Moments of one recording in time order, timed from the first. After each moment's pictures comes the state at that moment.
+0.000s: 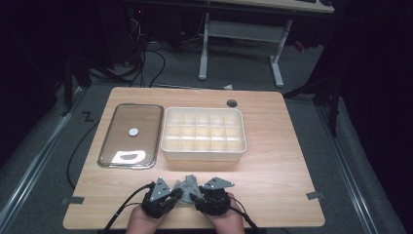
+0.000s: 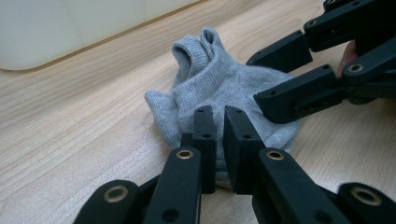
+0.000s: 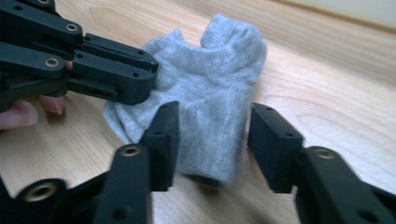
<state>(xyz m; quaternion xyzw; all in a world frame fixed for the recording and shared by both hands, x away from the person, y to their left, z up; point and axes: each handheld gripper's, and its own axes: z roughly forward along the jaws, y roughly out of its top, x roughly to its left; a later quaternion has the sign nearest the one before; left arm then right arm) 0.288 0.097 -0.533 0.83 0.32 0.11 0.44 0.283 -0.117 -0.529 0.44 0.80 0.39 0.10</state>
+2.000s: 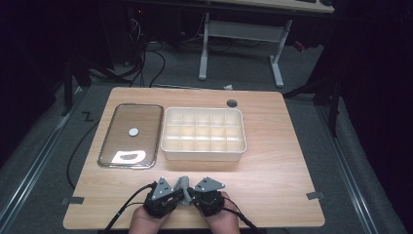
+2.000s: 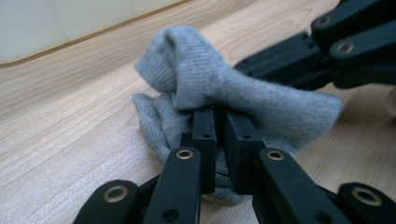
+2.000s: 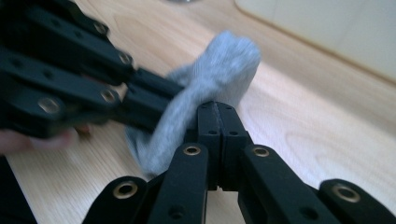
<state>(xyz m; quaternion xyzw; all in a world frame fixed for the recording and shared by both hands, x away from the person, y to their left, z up) 0.289 0.091 -0.534 0.83 0.33 0.09 0.44 0.280 -0.096 -0.512 0.39 0.83 0.38 0.15</state>
